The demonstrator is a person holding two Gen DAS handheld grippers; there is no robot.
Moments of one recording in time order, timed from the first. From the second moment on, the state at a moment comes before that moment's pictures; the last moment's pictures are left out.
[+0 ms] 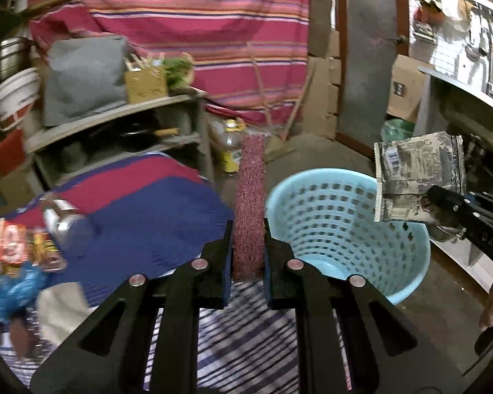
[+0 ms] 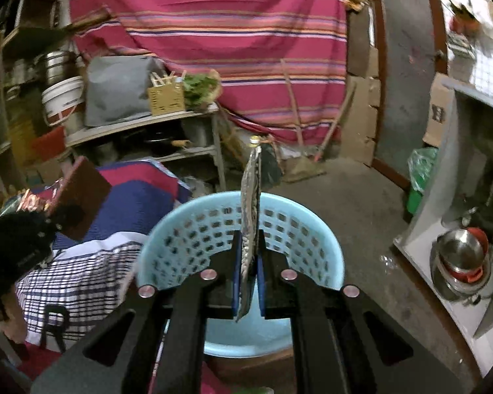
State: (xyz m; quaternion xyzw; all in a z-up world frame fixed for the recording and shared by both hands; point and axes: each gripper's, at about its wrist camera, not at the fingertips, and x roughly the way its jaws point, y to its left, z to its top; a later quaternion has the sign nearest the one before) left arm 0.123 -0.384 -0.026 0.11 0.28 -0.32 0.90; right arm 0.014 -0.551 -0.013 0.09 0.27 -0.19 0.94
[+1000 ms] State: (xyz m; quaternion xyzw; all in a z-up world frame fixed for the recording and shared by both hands) left arm 0.137 -0.424 -0.031 0.10 0.27 -0.29 0.91; right arm 0.017 -0.595 -0.054 0.14 0.29 -0.20 0.93
